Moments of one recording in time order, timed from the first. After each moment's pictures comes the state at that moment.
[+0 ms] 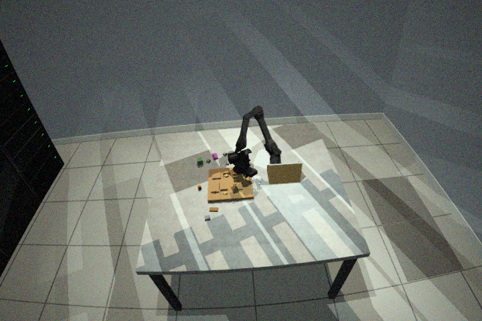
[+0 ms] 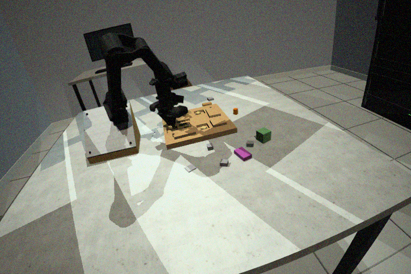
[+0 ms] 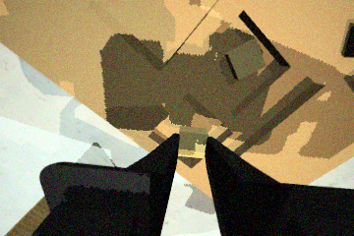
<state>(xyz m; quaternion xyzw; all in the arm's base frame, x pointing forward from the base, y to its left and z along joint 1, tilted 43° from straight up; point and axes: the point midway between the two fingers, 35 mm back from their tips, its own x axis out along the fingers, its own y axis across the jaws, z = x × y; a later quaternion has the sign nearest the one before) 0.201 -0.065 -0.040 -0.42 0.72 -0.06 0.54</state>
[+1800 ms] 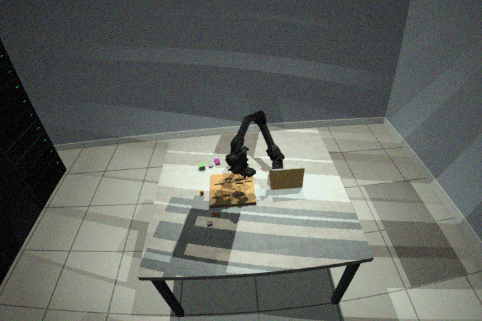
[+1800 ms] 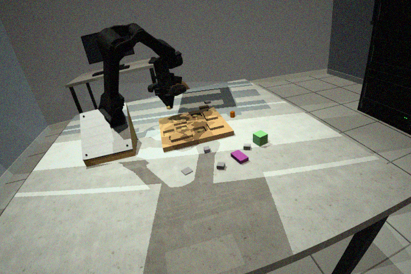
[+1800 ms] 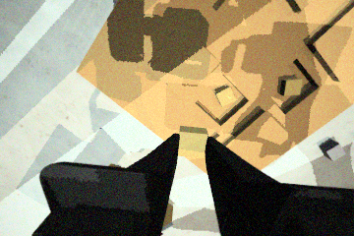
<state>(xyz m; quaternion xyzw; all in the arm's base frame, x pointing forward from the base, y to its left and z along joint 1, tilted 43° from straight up) 0.235 0.019 -0.006 -0.42 0.72 -0.05 0.55</state>
